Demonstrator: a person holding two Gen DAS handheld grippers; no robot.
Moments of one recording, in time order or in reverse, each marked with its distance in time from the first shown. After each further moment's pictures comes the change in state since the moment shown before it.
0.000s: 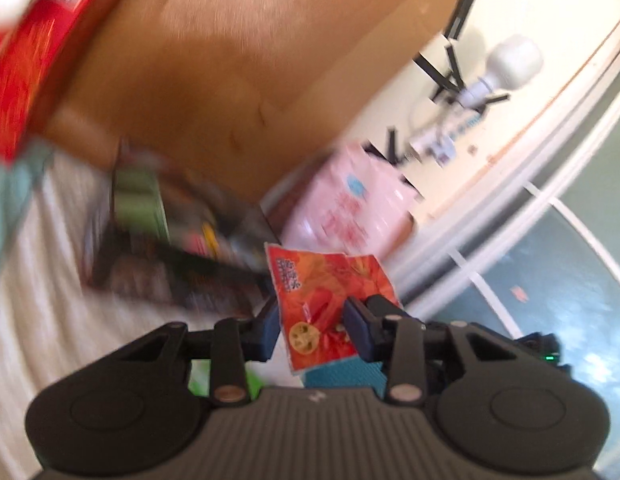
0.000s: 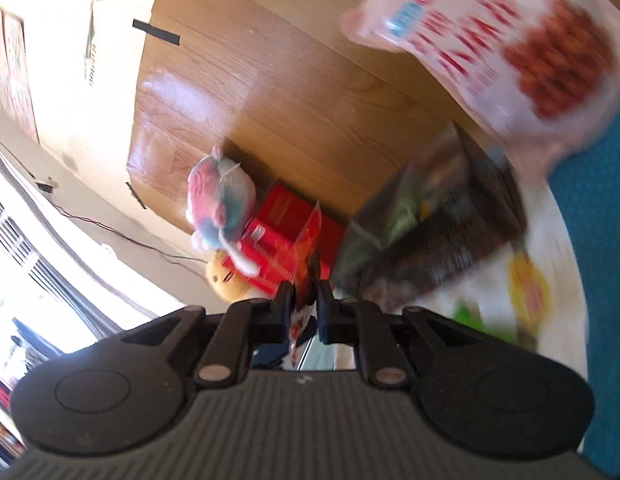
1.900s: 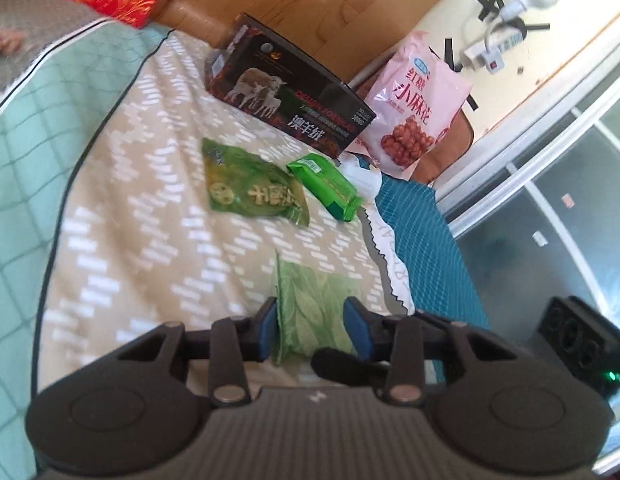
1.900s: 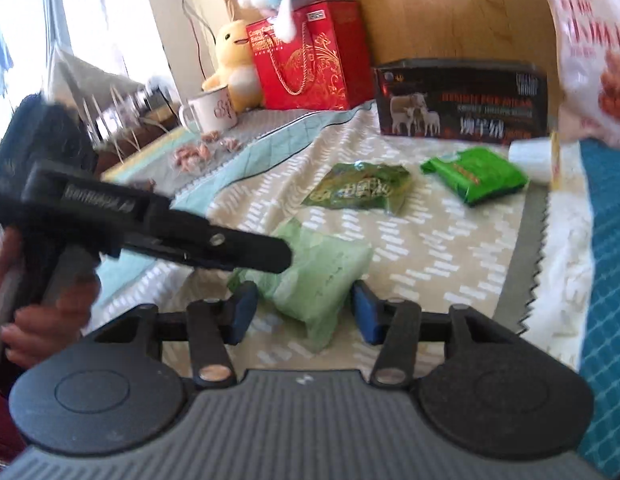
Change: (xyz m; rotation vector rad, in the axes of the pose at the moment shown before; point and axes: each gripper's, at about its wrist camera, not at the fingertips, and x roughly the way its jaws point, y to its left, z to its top) left arm -0.075 0.023 -0.158 -0.052 0.172 0.162; right arm -0.015 0.031 -0.194 -0.713 0.330 -0.253
